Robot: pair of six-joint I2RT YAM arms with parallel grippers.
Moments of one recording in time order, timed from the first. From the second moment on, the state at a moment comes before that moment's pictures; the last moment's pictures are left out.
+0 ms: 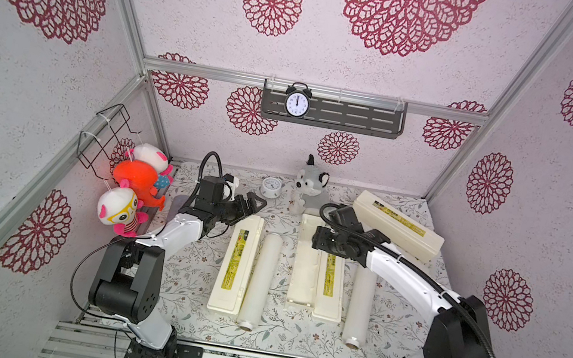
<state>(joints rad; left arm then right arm) -0.19 1.61 1.03 0.02 0.57 -0.73 0.56 1.52 1.19 -0.62 0.11 0.63</state>
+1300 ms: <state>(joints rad) -0.31 1.69 1.15 -0.03 0.53 -0.71 0.24 1.41 0.69 -0.52 -0.02 0.53</state>
